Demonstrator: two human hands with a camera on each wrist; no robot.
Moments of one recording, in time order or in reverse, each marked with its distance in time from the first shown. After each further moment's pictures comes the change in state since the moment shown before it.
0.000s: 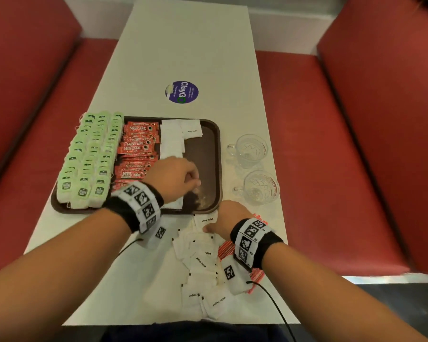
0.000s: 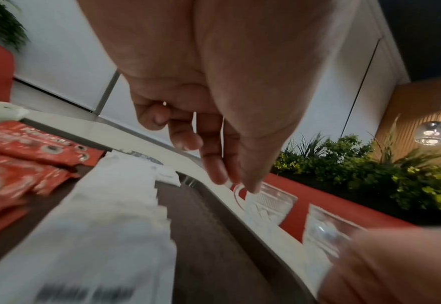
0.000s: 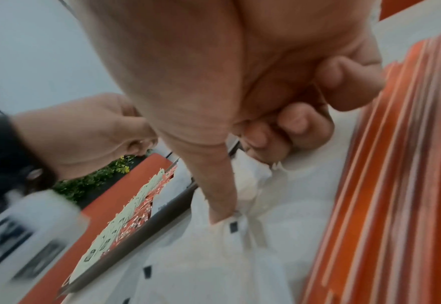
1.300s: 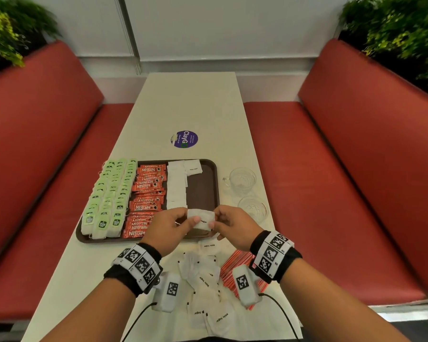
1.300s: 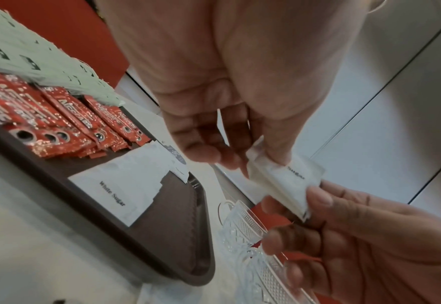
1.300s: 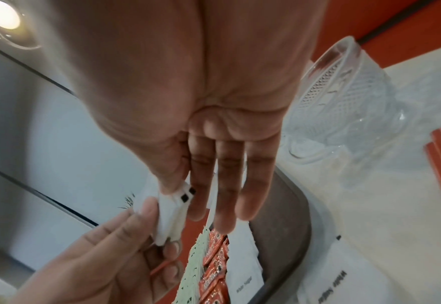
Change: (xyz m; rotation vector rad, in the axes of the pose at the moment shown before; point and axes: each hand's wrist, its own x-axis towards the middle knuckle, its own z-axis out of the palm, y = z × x) left_hand -0.082 0.030 0.005 -0.634 0.248 -0.059; right_hand -0.041 0.017 -0.030 0.760 0.167 -0.485
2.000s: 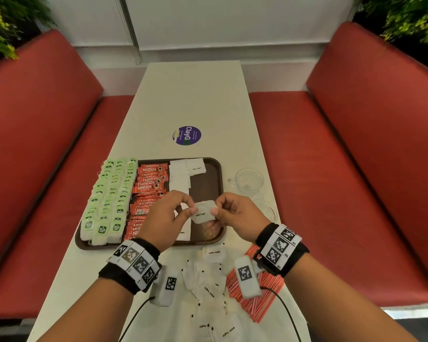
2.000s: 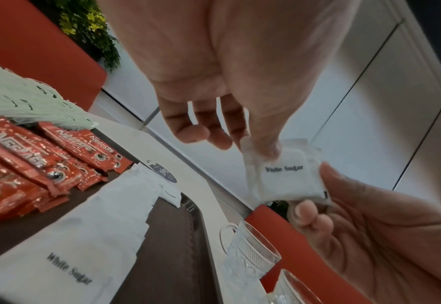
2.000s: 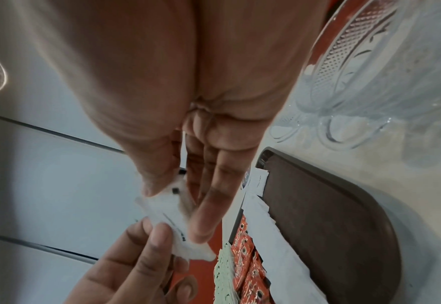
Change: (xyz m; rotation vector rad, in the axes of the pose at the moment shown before) left_hand 0.030 0.006 -0.022 0.138 0.079 0.114; right_hand 0.031 -0.017 -0.014 0.398 -0.003 -0.045
